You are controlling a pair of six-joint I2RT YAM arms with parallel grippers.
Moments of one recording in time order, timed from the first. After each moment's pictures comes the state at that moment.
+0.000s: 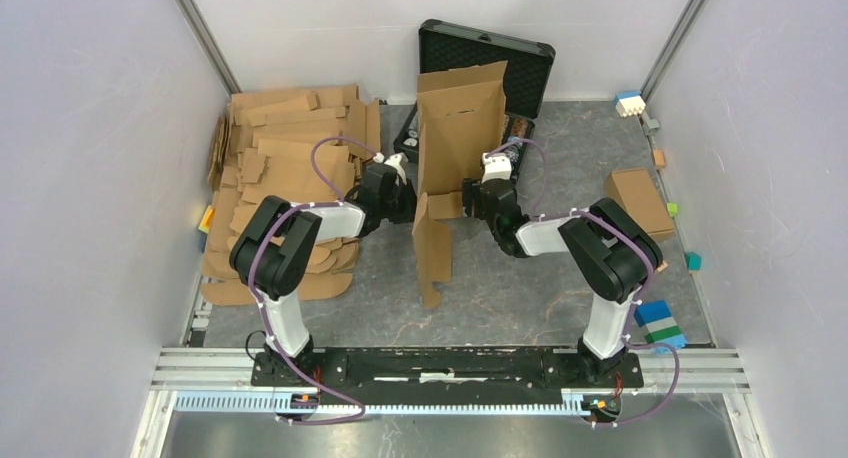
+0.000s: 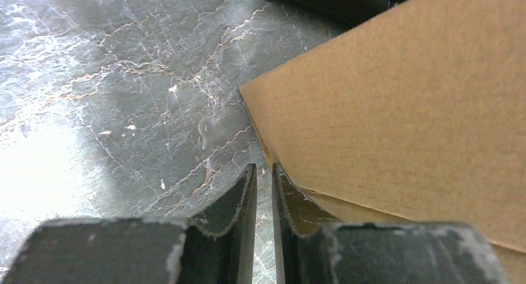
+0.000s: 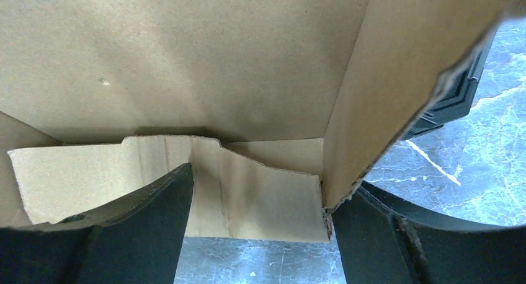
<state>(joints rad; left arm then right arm) -0.48 1.85 0.93 0.23 0.21 -0.56 0.57 1.85 0.78 0.62 0.35 0.24</state>
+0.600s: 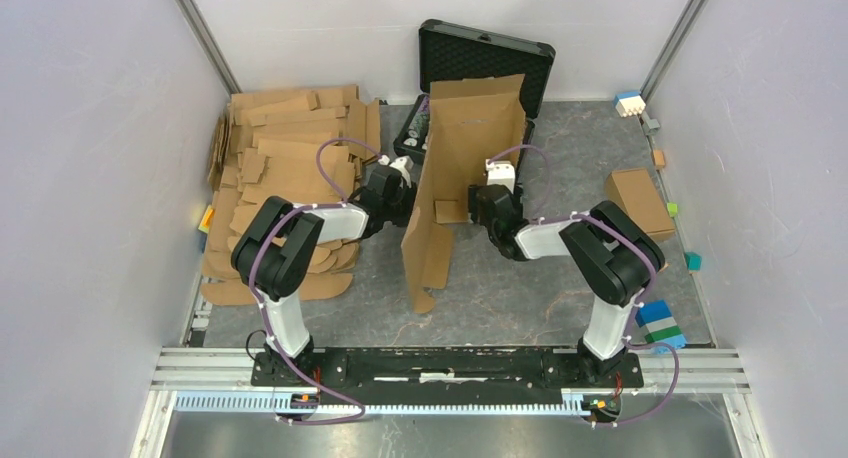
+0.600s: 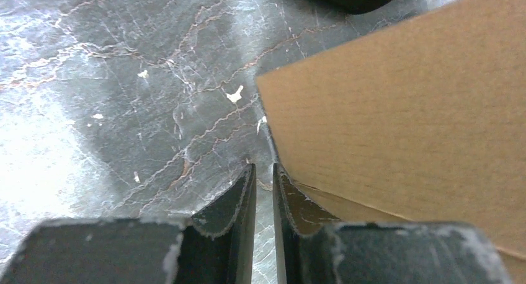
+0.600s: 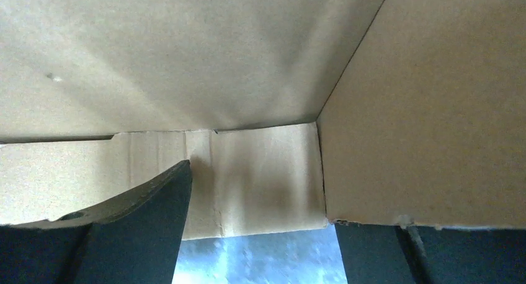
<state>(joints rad) -0.50 1.85 0.94 0.21 0.22 -0.55 0.60 1.85 0.81 0.44 0.54 0.29</state>
